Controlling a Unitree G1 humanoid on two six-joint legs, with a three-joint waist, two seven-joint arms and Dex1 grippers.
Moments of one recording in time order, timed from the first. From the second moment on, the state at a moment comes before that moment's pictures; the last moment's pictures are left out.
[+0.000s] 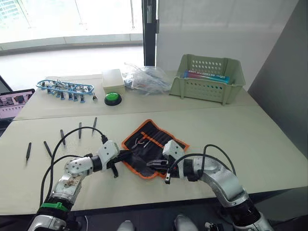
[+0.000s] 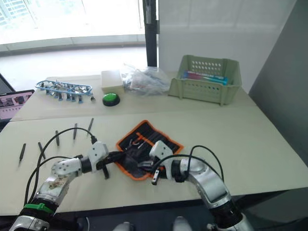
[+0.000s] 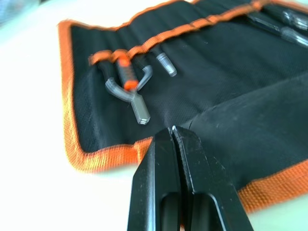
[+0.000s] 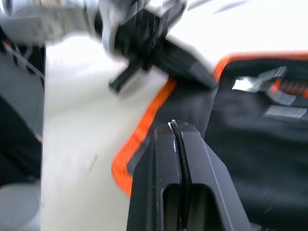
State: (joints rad) left arm -0.19 0.59 -0.02 0.20 -0.29 -0.04 -0.92; right arm -0.35 -0.35 0.21 -0.37 0.32 0.66 0.87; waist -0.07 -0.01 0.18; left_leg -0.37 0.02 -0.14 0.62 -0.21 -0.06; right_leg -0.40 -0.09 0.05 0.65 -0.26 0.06
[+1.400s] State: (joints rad) left arm 0.14 0.70 0.76 0.46 -0.49 0.07 -0.66; right arm -0.02 -0.72 -0.16 -0.27 0.50 0.23 1.19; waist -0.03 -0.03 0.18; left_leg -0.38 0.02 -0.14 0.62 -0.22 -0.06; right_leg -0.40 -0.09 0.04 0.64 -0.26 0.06
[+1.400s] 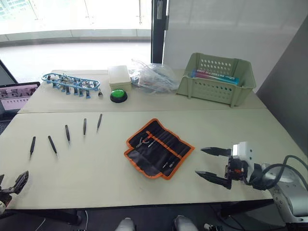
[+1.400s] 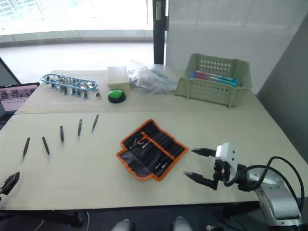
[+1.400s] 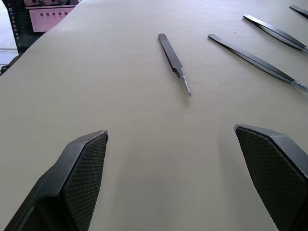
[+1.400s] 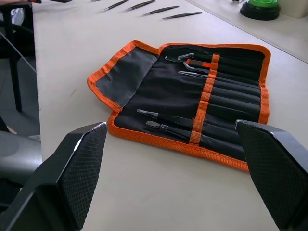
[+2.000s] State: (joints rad) left arm -0.27 0.77 0.57 0.86 -0.34 0.02 -0.59; right arm -0.07 -0.72 -0.14 -0.35 0.54 0.29 1.13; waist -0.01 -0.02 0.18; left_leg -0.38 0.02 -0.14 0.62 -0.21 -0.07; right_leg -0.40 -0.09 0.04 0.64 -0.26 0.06
